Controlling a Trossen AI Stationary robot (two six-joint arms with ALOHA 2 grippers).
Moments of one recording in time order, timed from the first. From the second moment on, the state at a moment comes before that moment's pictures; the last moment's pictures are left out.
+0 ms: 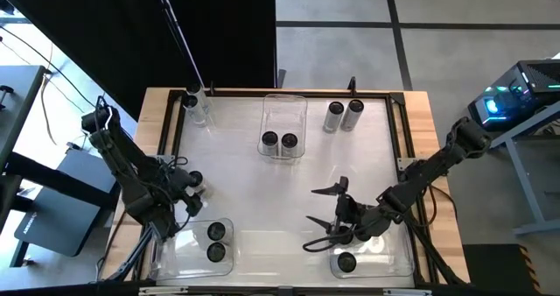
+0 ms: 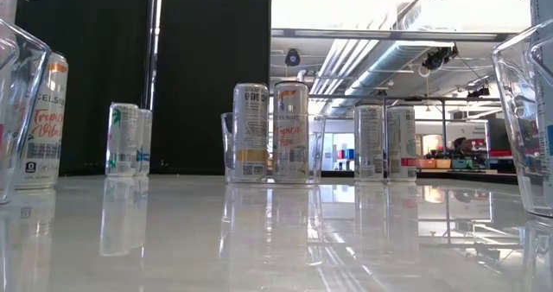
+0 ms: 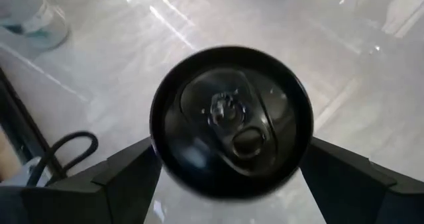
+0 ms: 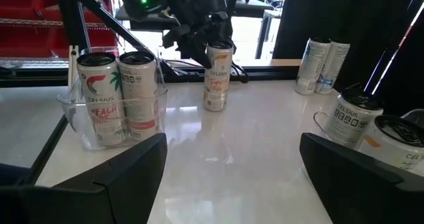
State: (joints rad) left arm -1.00 1.25 0.80 -1.37 -0.70 -1.88; right arm 0.68 1.43 0.81 0.30 0.87 0.18
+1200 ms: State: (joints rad) left arm -0.82 1.25 0.99 -0.88 -0.97 -1.21; right arm 0.68 1.43 0.81 0.32 0.87 0.18
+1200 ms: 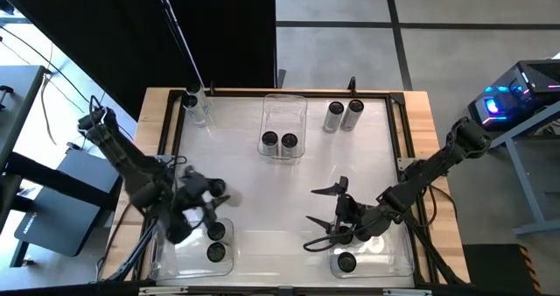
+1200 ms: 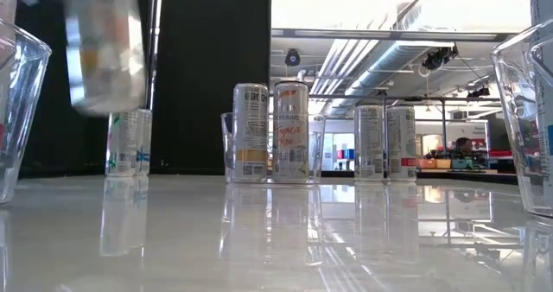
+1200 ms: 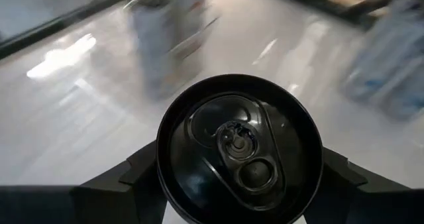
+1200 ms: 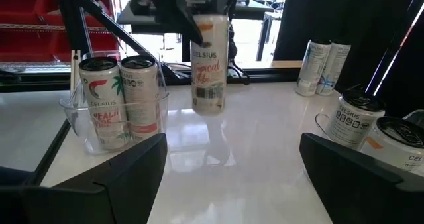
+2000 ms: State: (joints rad) left arm -0.44 1.54 0.99 -0.27 -0.64 -0.64; right arm 0.68 1.43 0.81 0.27 0.87 0.26
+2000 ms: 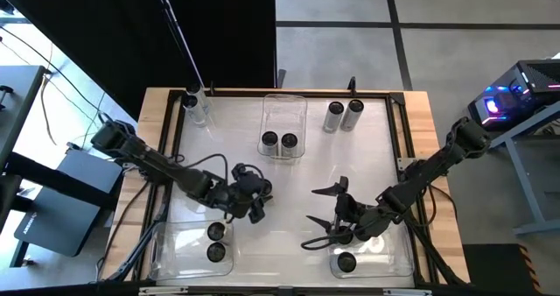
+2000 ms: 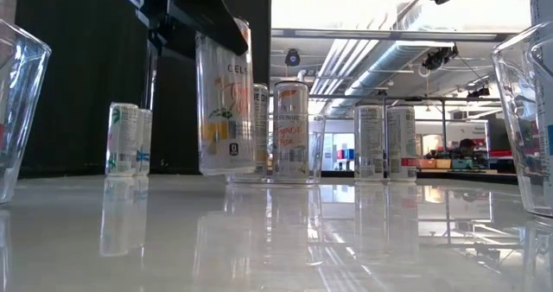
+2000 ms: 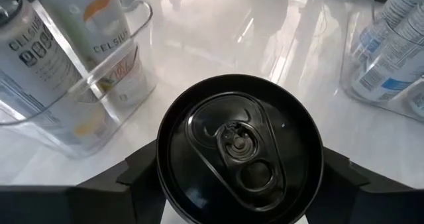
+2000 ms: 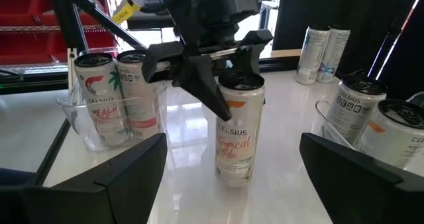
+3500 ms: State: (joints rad) left arm -0.42 1.55 0.99 -0.26 -0.58 -0.70; right arm 0.68 1.43 0.81 0.27 0.87 0.26
